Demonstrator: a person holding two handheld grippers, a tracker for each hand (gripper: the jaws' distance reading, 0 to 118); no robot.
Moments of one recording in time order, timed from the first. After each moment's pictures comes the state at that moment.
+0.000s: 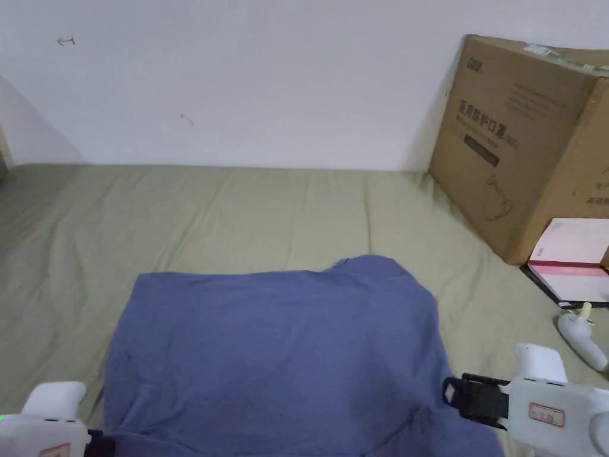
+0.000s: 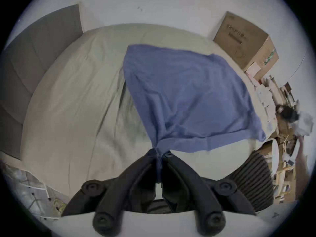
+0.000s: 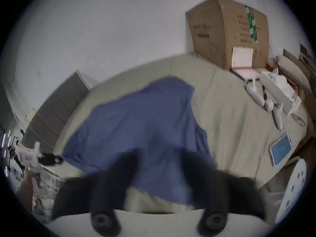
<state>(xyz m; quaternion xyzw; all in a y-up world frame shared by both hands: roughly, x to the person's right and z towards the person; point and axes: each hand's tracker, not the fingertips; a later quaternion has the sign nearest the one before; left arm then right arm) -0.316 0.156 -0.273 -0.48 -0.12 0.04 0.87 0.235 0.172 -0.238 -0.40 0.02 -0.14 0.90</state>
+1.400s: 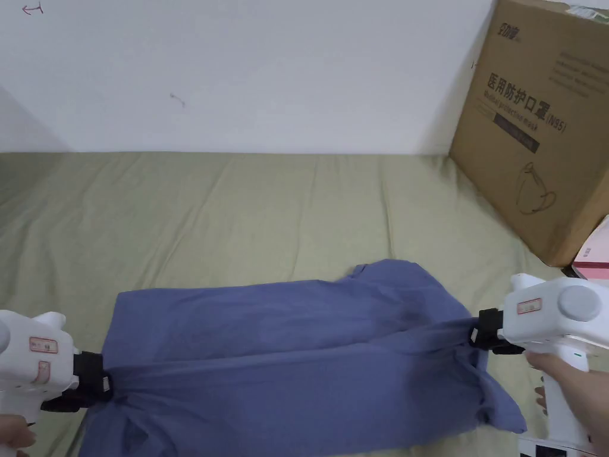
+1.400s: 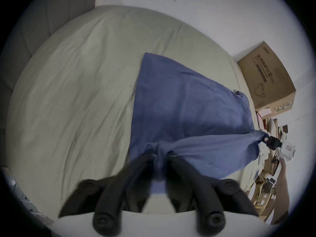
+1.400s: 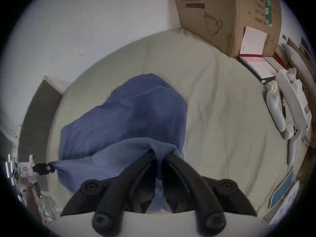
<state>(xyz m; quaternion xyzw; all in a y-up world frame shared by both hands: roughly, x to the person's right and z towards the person) -0.343 0.124 -0.499 -0.55 -0.06 0.17 0.81 0.266 0.147 -0.483 -0.48 -0.06 -0.17 0.86</state>
